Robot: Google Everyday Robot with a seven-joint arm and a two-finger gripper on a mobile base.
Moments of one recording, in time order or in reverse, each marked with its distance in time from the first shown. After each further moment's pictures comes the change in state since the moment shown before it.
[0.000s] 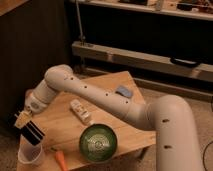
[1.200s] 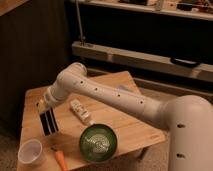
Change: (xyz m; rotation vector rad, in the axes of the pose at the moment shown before) arm -0.031 0.067 -0.040 -0.276 0.043 0.487
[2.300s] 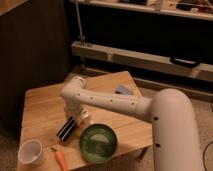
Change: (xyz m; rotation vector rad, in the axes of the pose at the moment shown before) arm -0.074 0.158 0.010 -0.492 0.043 1.141
